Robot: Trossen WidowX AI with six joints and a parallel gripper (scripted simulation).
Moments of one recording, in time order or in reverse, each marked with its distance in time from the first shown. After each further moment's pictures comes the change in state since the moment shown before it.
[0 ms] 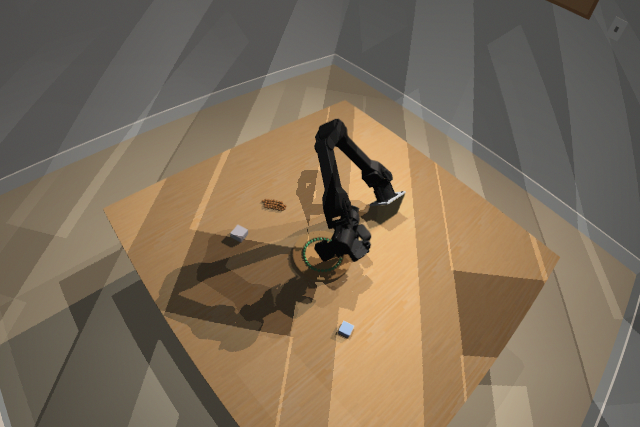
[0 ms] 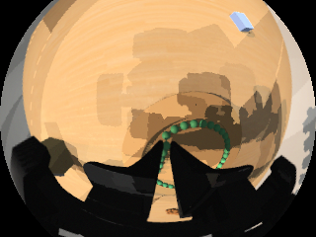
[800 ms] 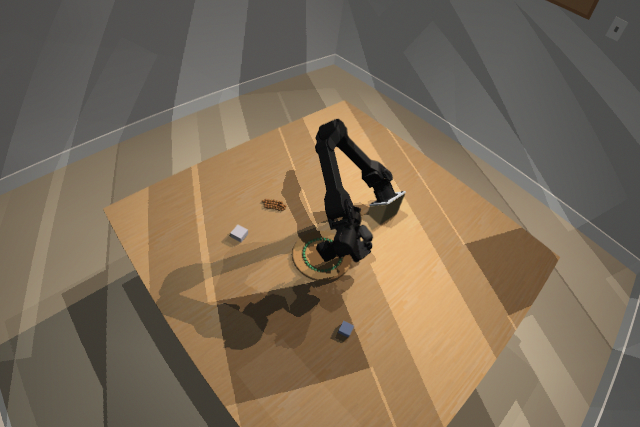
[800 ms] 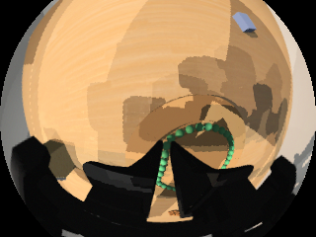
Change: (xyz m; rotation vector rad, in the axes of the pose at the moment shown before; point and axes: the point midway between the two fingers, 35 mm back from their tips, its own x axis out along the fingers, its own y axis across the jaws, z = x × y) arm 0.005 0.007 0.002 0.010 -0.003 -0.001
